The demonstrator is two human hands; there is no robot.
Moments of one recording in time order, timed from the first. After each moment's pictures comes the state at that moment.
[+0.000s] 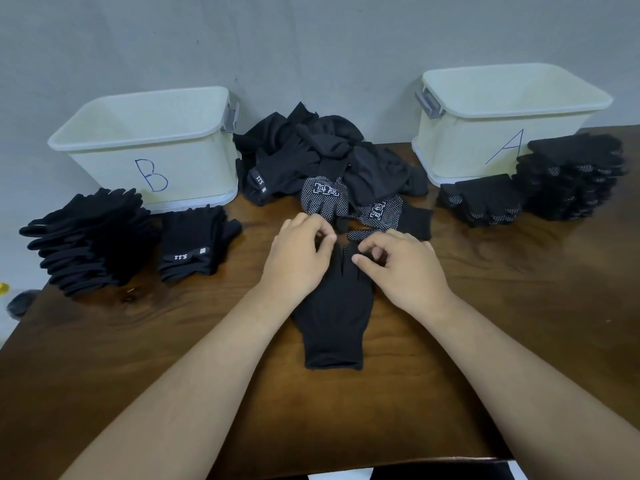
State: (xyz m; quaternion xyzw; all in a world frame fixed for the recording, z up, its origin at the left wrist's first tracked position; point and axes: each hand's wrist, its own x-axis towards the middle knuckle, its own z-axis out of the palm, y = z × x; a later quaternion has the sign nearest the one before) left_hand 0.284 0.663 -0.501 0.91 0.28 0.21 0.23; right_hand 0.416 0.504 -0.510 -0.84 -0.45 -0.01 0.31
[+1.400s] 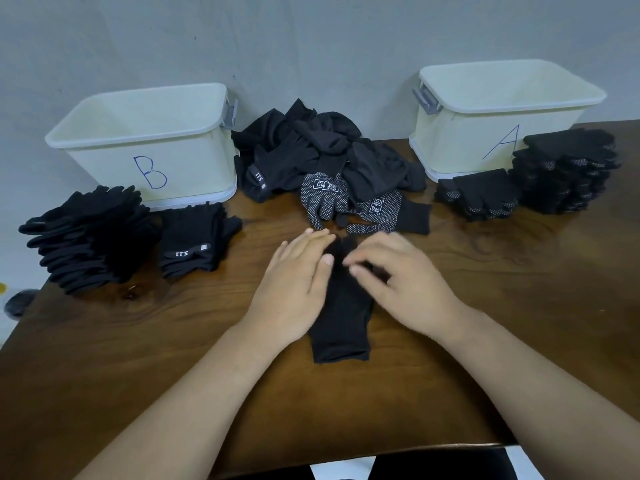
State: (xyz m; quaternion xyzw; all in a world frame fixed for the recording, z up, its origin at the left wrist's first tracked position) left_hand 0.228 0.629 -0.498 0.93 0.21 0.19 0.25; right_hand 0.389 0.479 -0.492 -0.71 -0.60 0.00 0.37
